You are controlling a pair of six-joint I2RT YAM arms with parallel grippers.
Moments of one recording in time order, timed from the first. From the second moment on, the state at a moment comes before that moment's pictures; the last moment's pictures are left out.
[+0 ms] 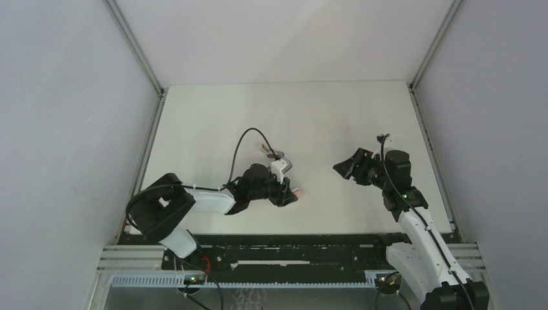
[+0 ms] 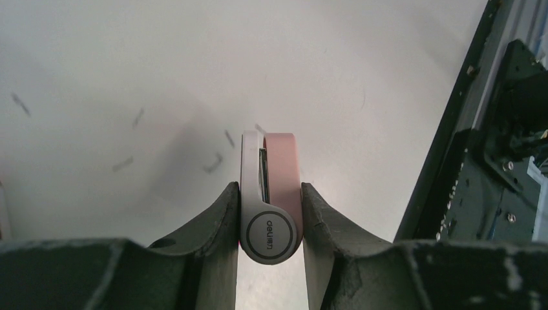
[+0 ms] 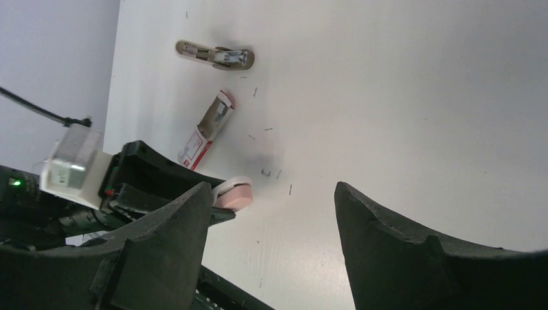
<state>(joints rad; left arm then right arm) -0.86 1.58 0.55 0.54 0.30 -0.33 0.11 0.75 0.50 -0.25 -0.42 0.59</state>
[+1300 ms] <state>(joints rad) -0.78 0.99 0.44 0.40 0.79 -0.62 0.62 1.06 0.50 0.33 -1.08 0.63</state>
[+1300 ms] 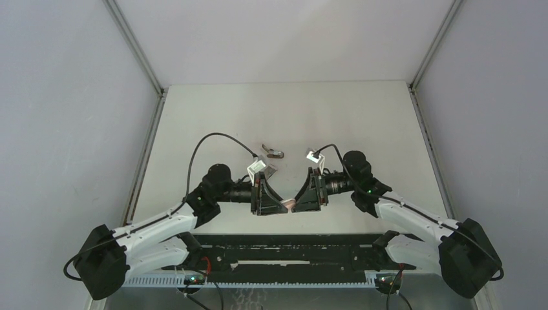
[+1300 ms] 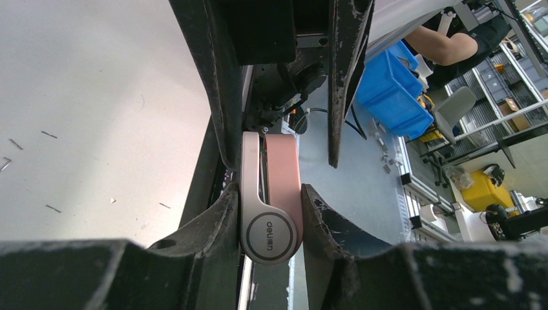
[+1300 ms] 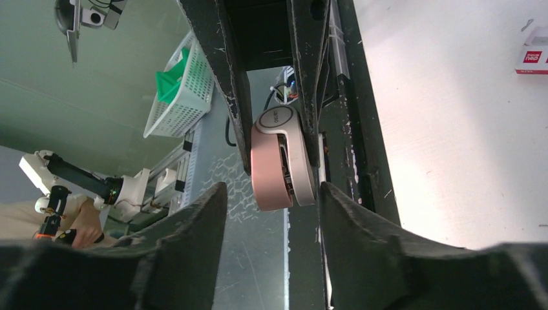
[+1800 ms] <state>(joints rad) -0.78 0.97 0.45 0.37 0.80 -0.64 0.63 1.08 0.50 0.36 -1.07 0.64</state>
